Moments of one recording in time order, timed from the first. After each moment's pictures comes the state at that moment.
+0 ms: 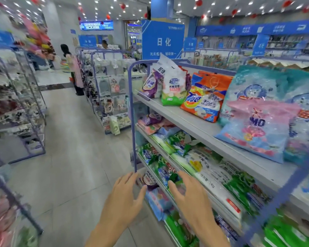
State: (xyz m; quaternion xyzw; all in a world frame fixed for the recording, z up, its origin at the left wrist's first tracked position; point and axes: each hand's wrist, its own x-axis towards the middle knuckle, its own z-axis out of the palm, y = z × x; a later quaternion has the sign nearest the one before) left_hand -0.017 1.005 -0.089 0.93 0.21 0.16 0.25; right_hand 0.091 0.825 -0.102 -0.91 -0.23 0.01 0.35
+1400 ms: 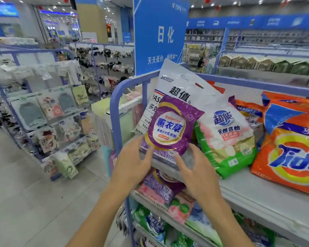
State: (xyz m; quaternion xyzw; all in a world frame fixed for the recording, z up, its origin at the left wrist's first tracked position) left_hand 0.569 1.457 -0.033 0.91 -0.03 0.18 0.37; right_hand 0.552 1.261 -0.044 -0.91 -0.01 -0.14 0.40
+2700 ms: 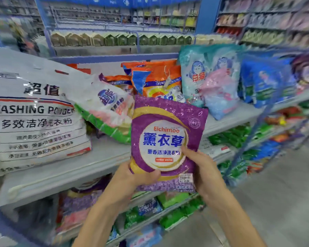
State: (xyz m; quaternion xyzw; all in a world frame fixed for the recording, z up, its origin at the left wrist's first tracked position) left_hand 0.538 1.378 -0.036 0.58 -0.30 -0.45 0.60; right_hand 0.390 1.236 -0.044 -0.46 0.29 -0.32 0.78
